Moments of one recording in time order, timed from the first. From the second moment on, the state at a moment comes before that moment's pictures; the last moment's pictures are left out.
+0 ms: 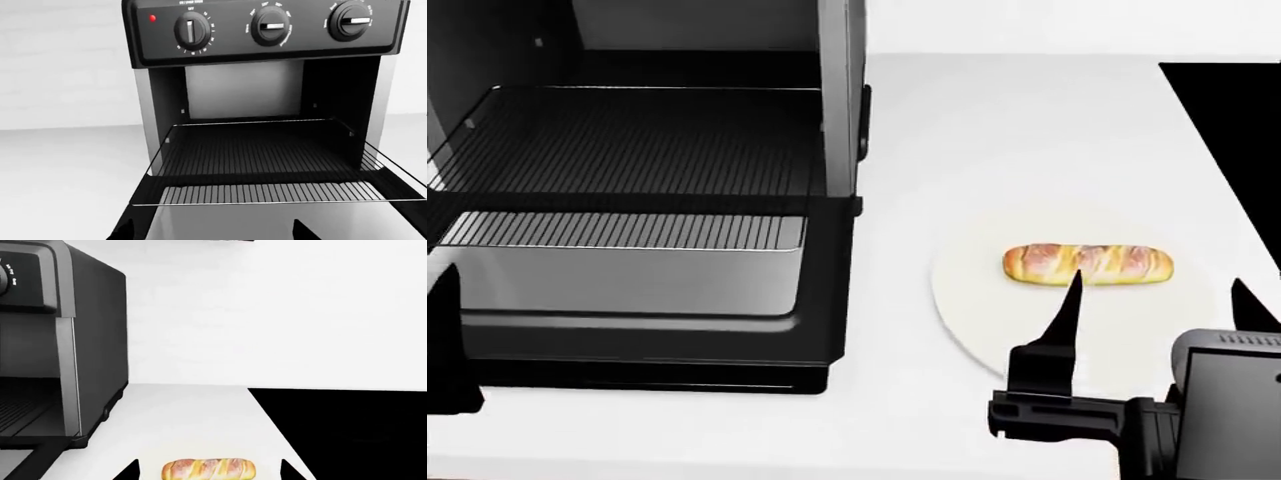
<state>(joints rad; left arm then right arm) -0.48 -0.39 -0.29 0.87 -0.78 -1.37 -0.37 0.32 0.37 0.14 -0.84 0.51 1.04 0.35</state>
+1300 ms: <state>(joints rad) -0.52 -0.40 -0.36 0.90 -1.00 -1.45 -0.50 0.55 0.19 0.20 -0.60 0.48 1.23 0.62</state>
